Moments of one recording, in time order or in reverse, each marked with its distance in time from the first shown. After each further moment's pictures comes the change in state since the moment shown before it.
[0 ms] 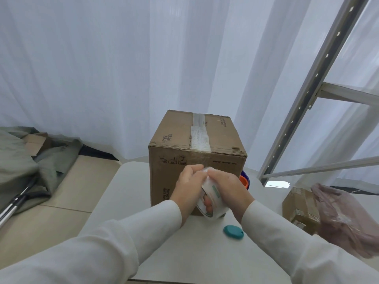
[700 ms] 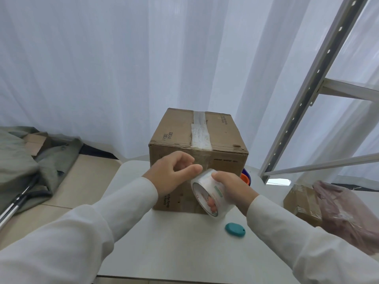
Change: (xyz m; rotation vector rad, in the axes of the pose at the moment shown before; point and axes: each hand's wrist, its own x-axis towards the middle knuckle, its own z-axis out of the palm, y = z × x) left_hand 0.011 0.019 -0.058 0.538 -0.076 0.318; right_hand 0.001 -0.007 -0.010 -0.066 -0.103 0.165
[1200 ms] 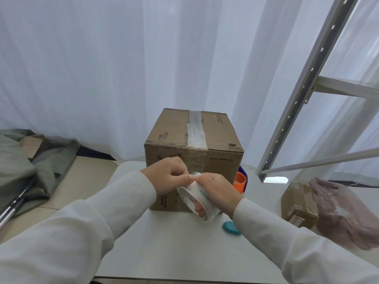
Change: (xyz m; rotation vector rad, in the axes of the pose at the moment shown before) left_hand 0.008 0.000 -0.005 0.171 -0.241 0.080; right_hand -0.002 0.013 0.013 -0.133 -0.081 -0.279
